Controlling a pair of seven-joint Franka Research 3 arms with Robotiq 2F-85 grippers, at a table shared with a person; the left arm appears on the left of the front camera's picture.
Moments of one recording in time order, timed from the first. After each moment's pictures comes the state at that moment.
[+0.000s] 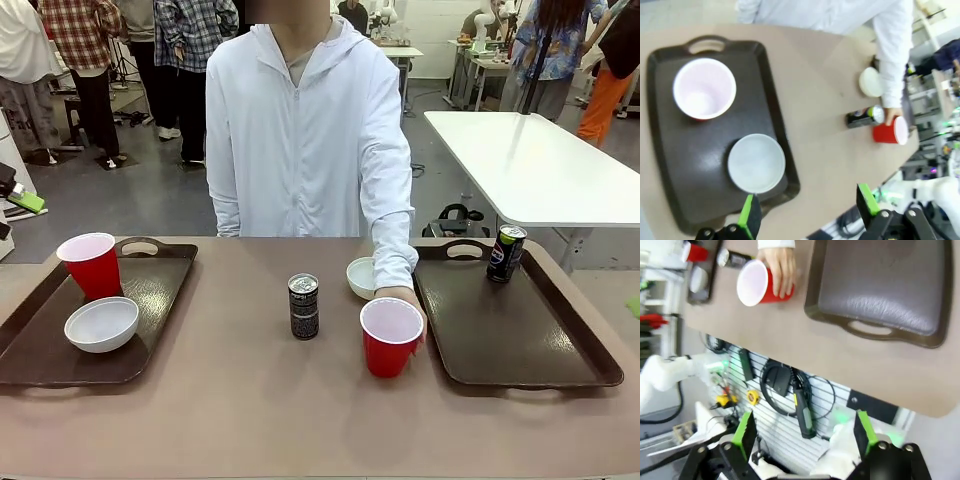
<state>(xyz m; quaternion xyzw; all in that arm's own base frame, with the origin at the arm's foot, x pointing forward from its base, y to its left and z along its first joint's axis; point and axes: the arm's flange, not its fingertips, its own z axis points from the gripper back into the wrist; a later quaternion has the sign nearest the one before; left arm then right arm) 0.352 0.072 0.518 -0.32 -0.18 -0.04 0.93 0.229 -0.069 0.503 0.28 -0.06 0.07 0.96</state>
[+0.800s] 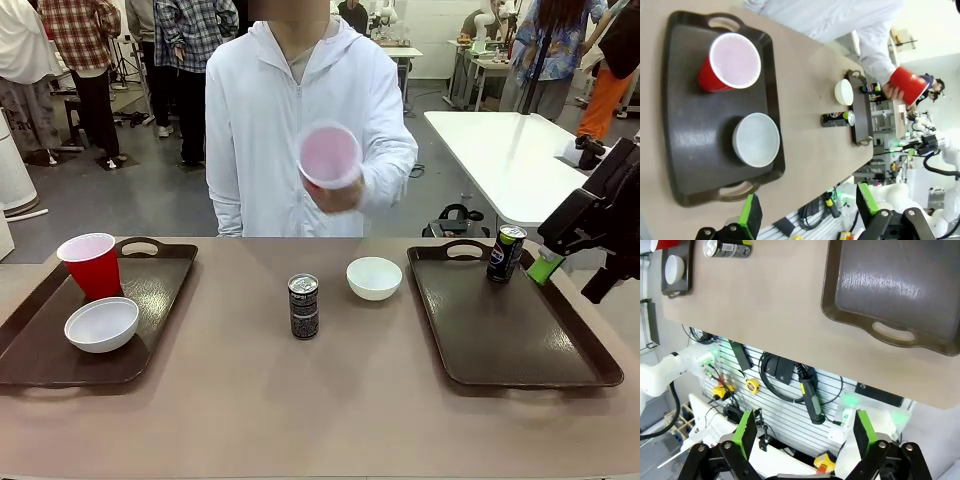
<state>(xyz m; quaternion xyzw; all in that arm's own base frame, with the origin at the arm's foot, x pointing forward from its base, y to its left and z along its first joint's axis) 0.335 0.183 0.499 -0.43 -0.14 0.05 0.89 0.294 0.033 0.530 0.21 0.04 0.07 0.97</state>
